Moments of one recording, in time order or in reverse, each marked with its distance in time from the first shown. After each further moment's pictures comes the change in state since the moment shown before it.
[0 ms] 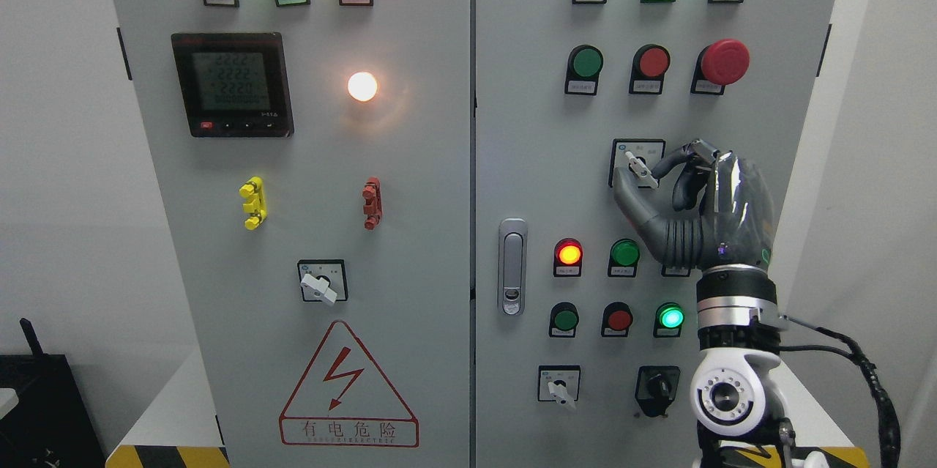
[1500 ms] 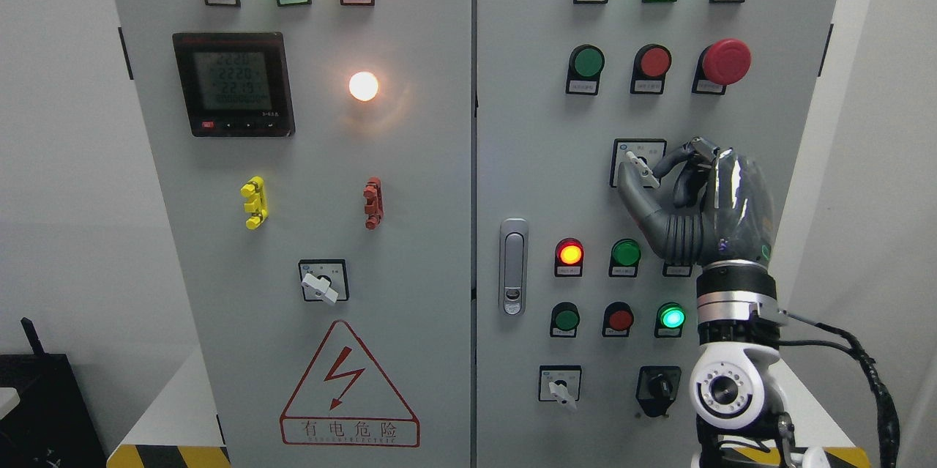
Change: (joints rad) left arm 0.000 0.000 0.000 0.000 0.000 -0.001 0.000; right arm -0.013 -0.001 0.000 0.008 0.001 0.017 -0.002
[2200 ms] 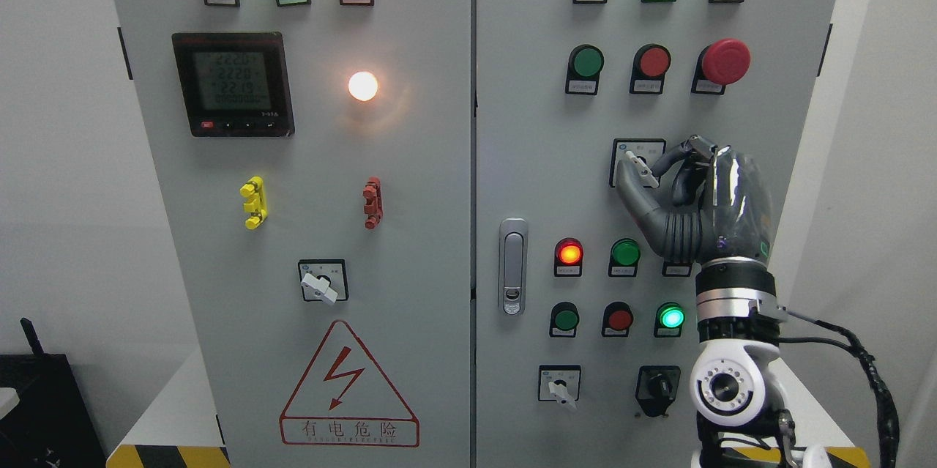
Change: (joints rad) left arm 0.000 0.000 0.000 0.000 0.000 0.000 0.000; right arm -0.006 0.000 0.000 0.000 -0.001 0.003 0.004
